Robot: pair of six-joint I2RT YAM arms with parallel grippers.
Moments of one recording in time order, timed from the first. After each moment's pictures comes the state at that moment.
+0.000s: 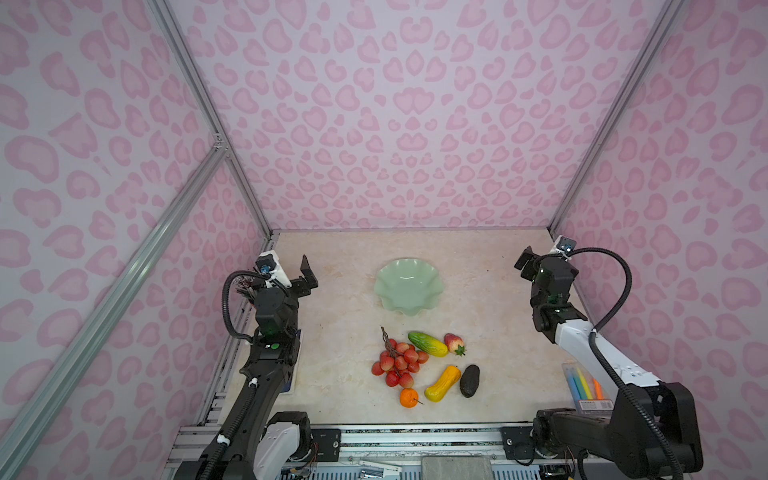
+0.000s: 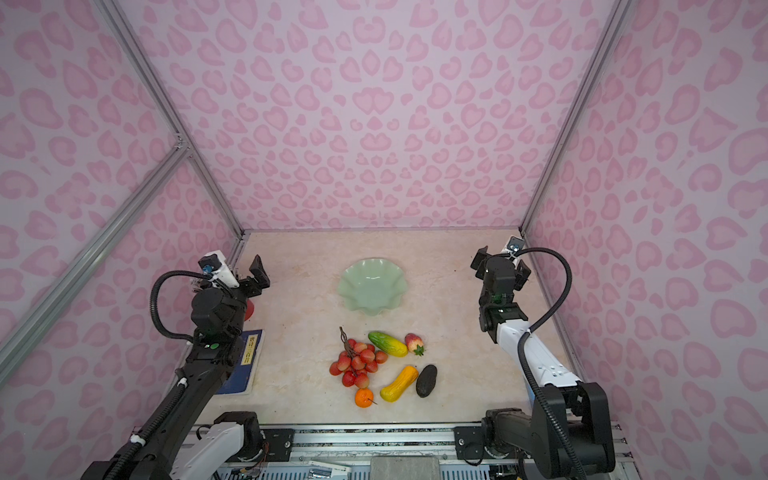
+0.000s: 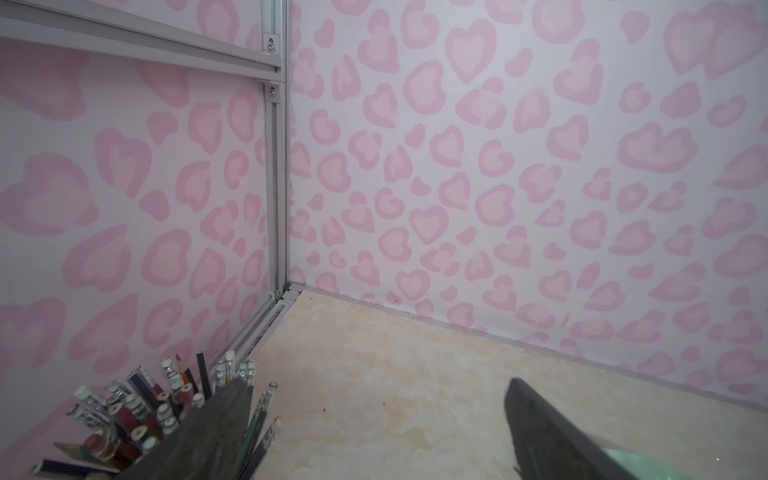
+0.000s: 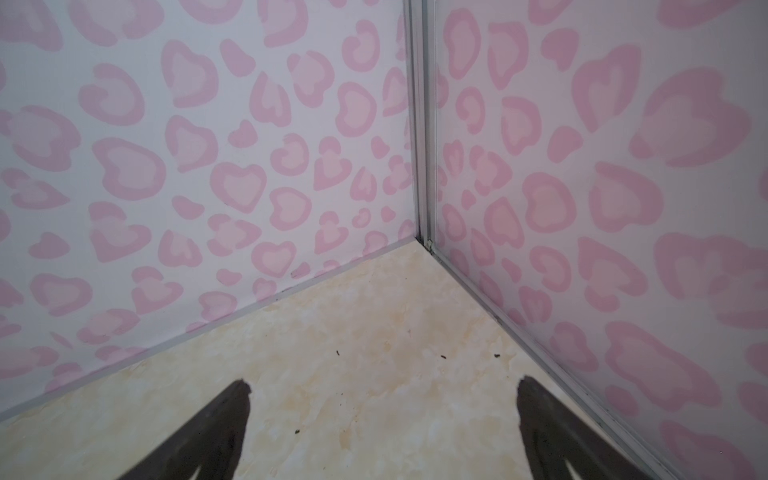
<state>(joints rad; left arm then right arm) -0.01 0.94 0.60 0.33 -0.20 -0.17 0.07 1.25 0.77 0.19 0.41 0.28</state>
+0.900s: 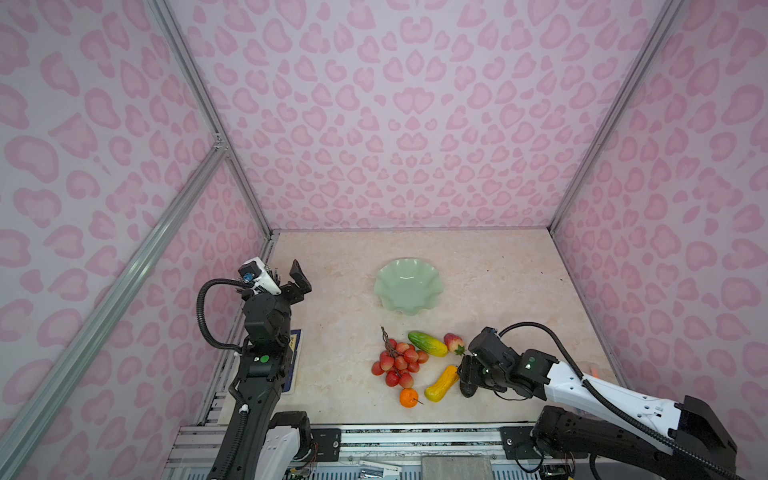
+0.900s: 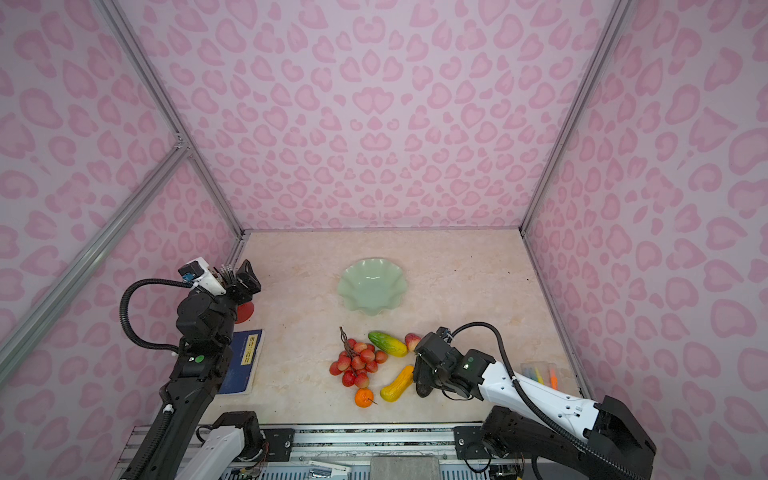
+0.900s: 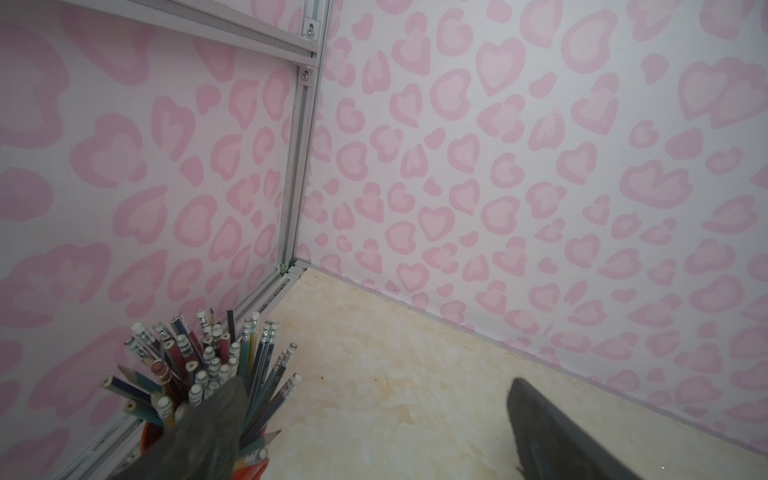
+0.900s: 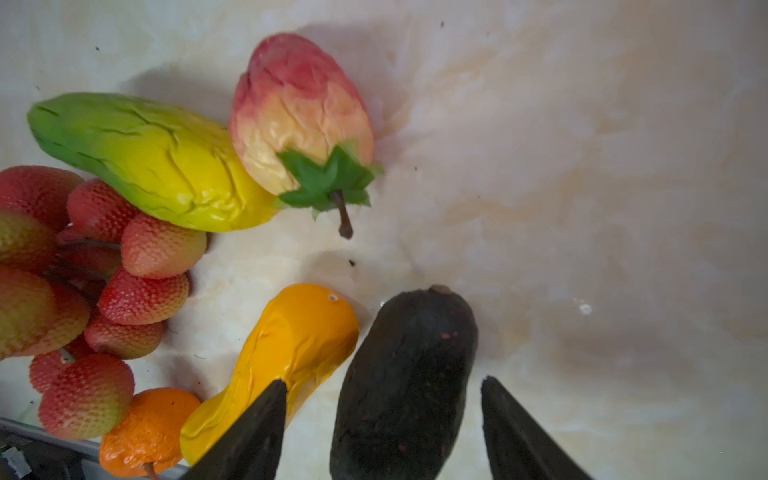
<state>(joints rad) 0.02 0.78 0.60 0.14 -0.19 -0.29 0.87 1.02 0.51 -0.65 0.07 1.07</state>
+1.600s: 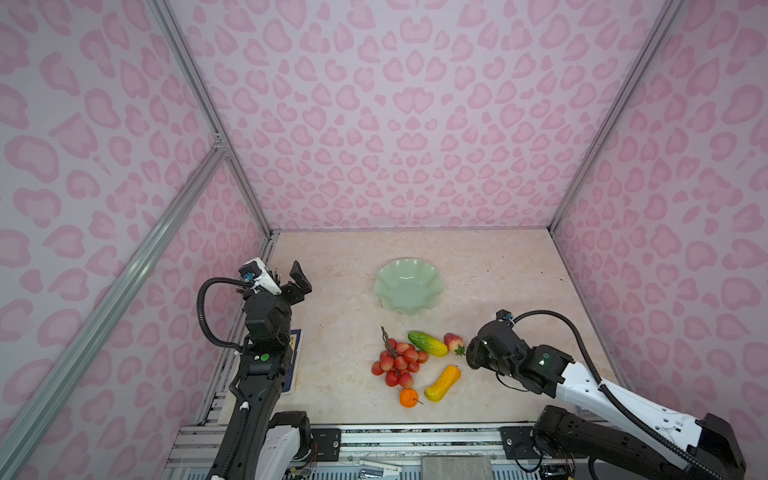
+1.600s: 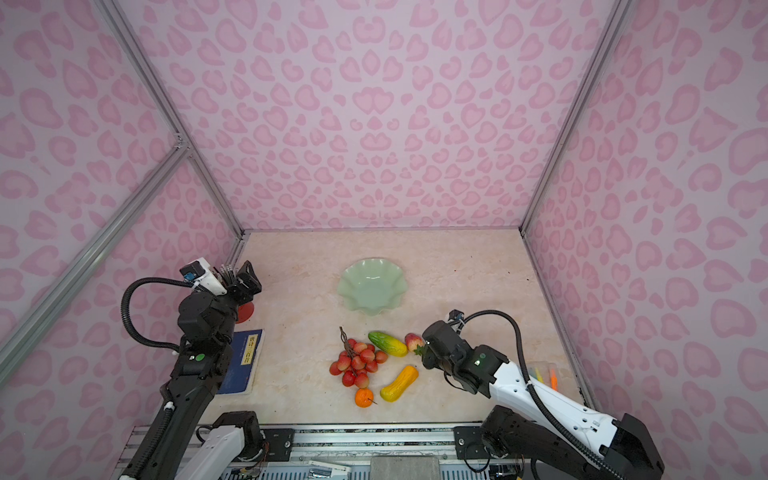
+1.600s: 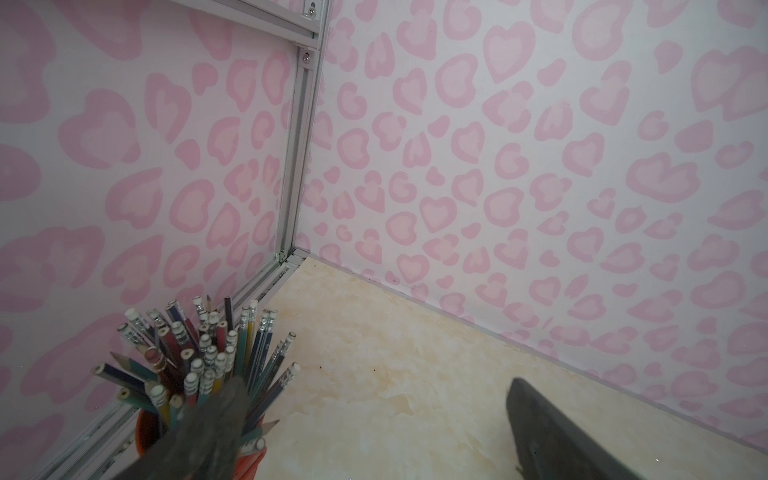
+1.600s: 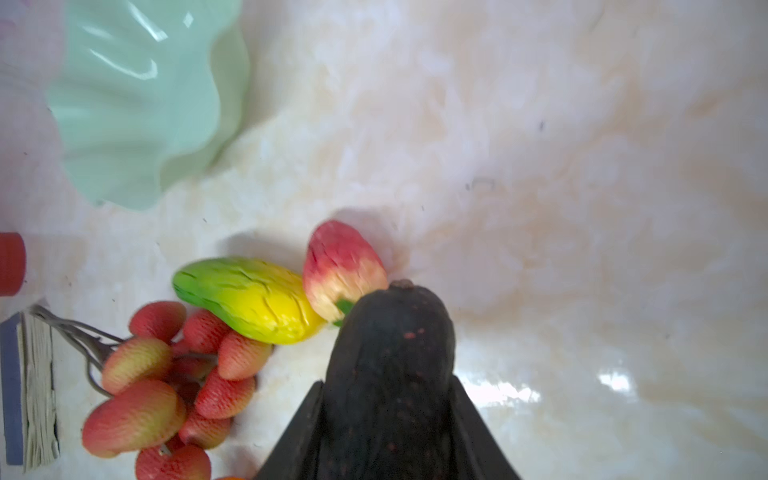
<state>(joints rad) 0.03 0.80 0.60 0.12 -0.19 -0.31 0.76 0.97 0.67 -0.65 0.27 0.99</state>
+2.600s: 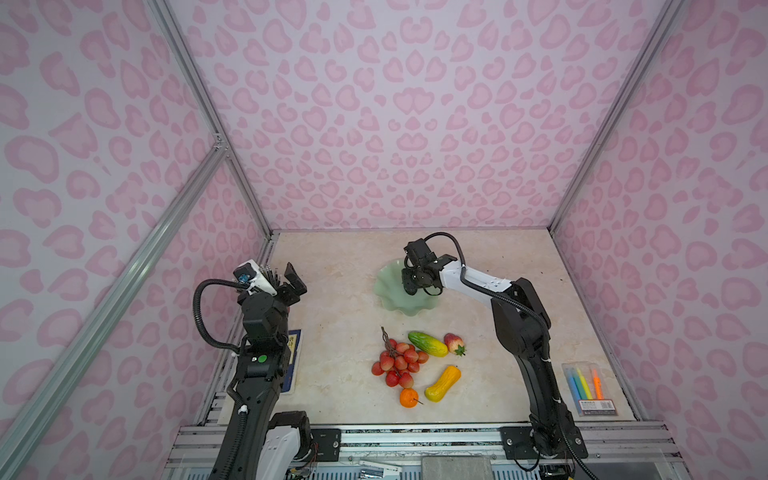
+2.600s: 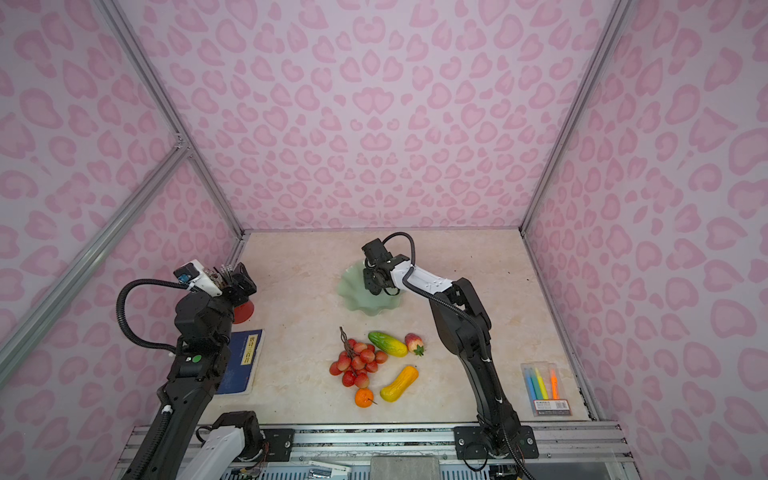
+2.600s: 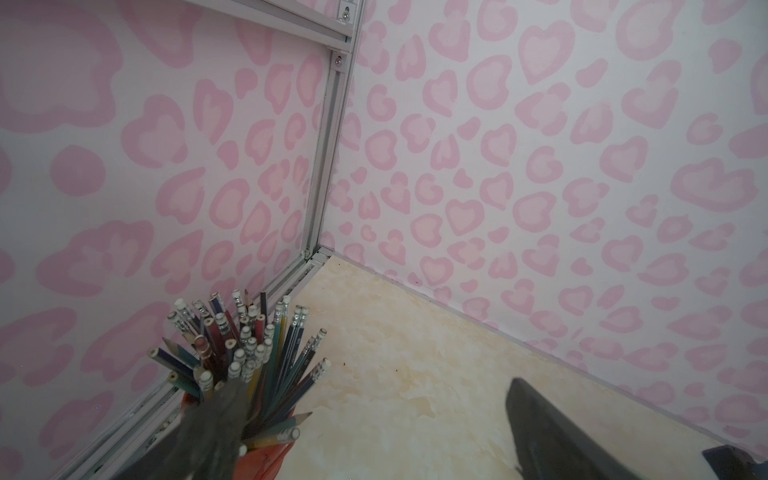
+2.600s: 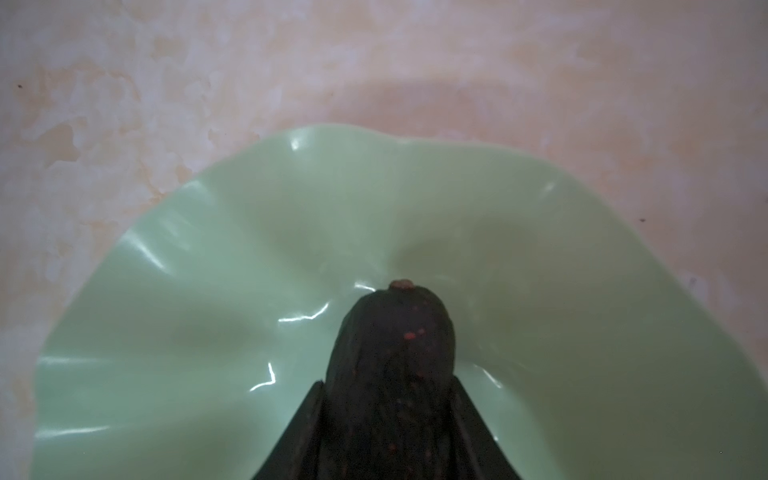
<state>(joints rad) 0.04 0.78 0.62 0.07 -0.24 -0.31 0.62 2.26 1.80 -0.54 0.05 0.40</state>
